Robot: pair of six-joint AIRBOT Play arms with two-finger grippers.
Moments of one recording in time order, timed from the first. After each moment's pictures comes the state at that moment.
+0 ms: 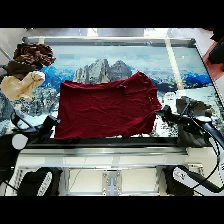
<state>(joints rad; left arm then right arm) 0.04 -0.48 0.37 1.37 -0.90 -2.40 -0.37 -1.15 0.51 -0.35 0.93 1.03</state>
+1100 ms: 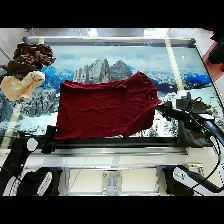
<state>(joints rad) 0.04 -0.59 0.25 1.48 -0.85 -2.80 -0.37 -1.14 0.54 -0.22 1.01 0.93</state>
